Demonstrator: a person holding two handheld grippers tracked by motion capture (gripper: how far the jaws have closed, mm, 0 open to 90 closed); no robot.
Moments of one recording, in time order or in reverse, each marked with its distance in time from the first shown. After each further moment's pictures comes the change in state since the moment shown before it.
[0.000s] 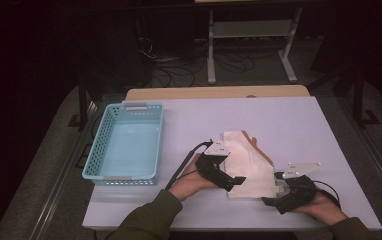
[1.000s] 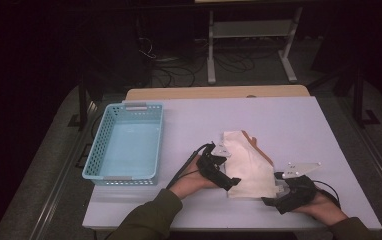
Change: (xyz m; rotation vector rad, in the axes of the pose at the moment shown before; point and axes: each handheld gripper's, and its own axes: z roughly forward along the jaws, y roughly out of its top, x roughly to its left) left arm 0.019 -0.014 0.019 0.159 0.068 -0.008; right arm 0.000 0.000 0.000 0.000 0.003 0.000
